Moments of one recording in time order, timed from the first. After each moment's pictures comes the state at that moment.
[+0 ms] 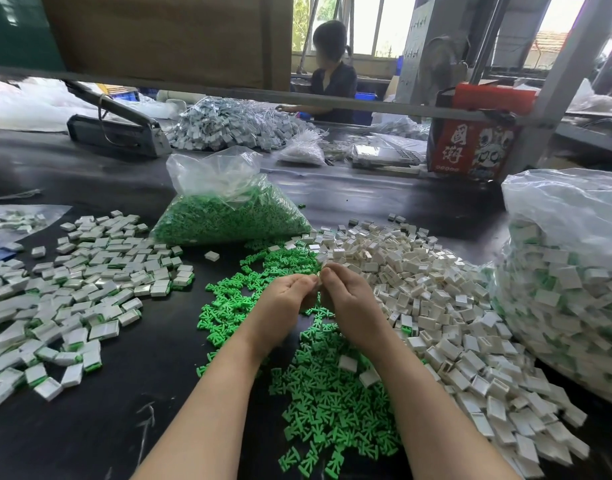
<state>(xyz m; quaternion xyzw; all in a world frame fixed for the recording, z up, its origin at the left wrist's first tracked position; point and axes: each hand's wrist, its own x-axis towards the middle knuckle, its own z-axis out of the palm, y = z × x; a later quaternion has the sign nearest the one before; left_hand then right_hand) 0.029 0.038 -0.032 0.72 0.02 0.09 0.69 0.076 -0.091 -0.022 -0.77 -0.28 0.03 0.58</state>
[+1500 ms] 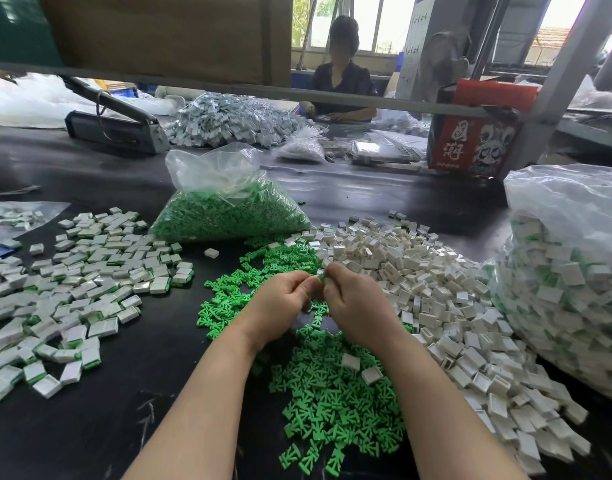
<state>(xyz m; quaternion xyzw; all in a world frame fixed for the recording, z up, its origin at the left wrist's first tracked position) 0.030 0.048 -0.030 0.82 -0.01 0.10 0.56 0.080 -0.101 -0.017 -0.88 -0.34 -0.08 0.32</state>
